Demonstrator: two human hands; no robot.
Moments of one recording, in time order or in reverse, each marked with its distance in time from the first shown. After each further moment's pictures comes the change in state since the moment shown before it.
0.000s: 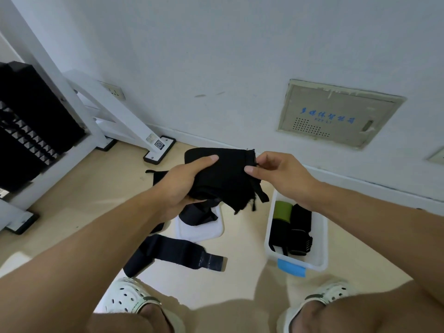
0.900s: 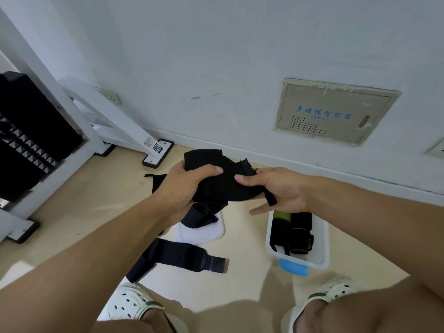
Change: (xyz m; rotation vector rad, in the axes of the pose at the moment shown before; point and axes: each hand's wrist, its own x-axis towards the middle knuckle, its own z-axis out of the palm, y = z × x) left_hand -0.003 -0.001 0.014 -0.075 0.040 0.107; right_hand -0.002 -0.004 0.006 0.326 -0.352 0.416
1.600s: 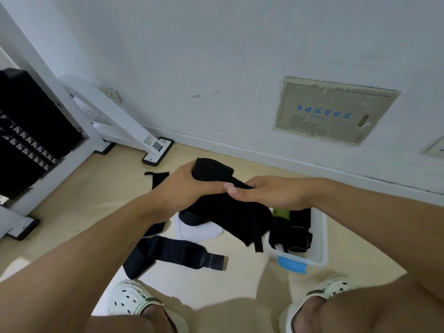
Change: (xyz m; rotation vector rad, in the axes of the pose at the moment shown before) left_hand 0.006 -0.004 -0.020 0.440 -0.205 0.068; right_hand -0.017 -0.008 0.007 -0.734 -0.239 -0.086
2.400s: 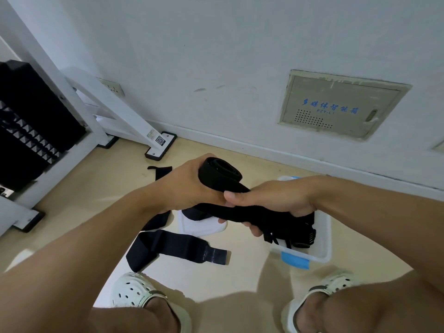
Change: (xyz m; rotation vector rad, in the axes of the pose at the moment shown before) left_hand -0.005 0.009 -0.005 0.307 -0.044 0.064; right_hand -0.004 -0.015 0.017 0.276 -0.203 0.085
